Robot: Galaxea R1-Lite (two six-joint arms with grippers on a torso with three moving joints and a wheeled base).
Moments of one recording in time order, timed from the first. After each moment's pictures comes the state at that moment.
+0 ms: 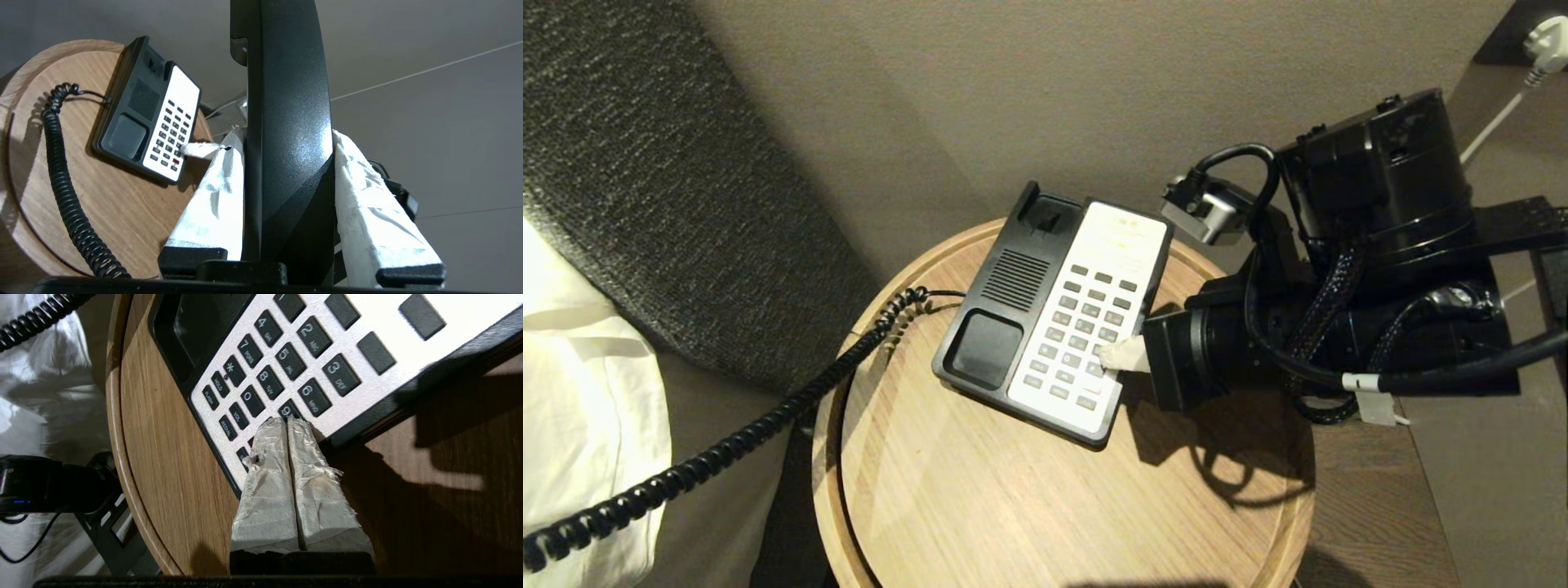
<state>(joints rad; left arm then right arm) -0.78 0.59 -1.01 0.13 0.00 -0.78 0.84 1.63 -1.25 0.14 0.04 0.29</state>
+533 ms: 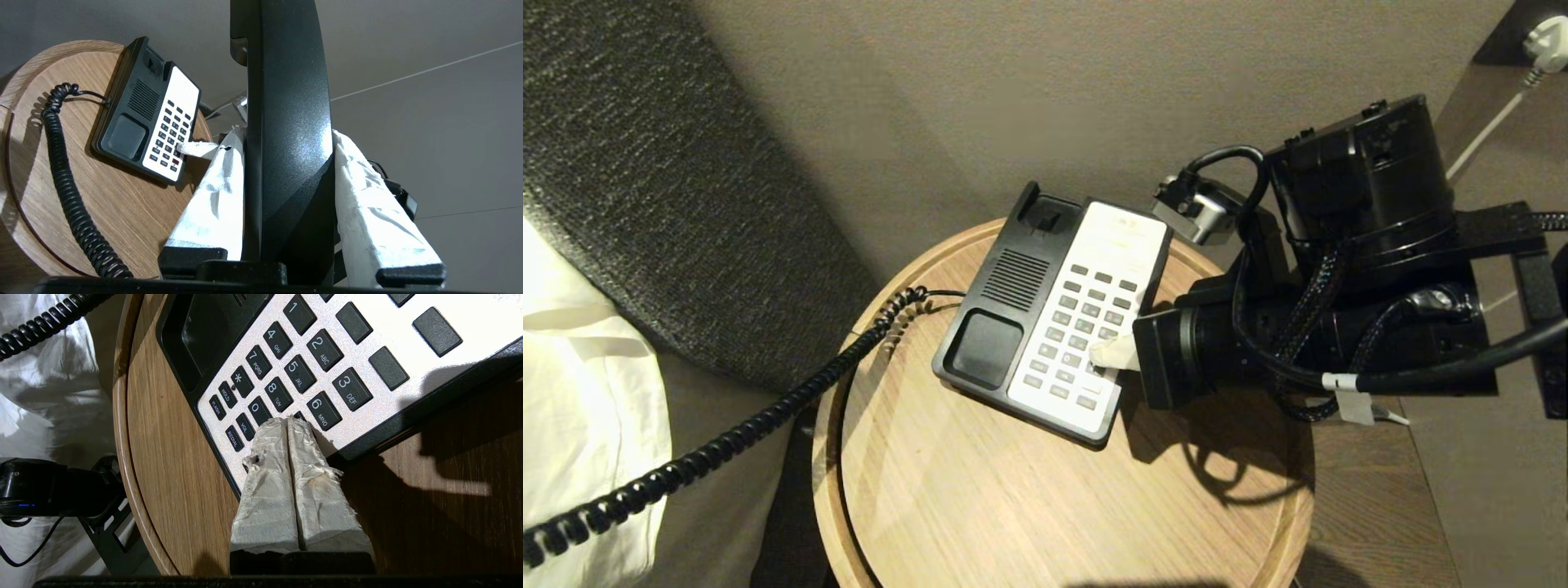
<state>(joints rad) -0.78 0.59 -1.01 0.13 0.00 -0.78 0.84 1.65 -1.24 0.11 0.04 0.28</state>
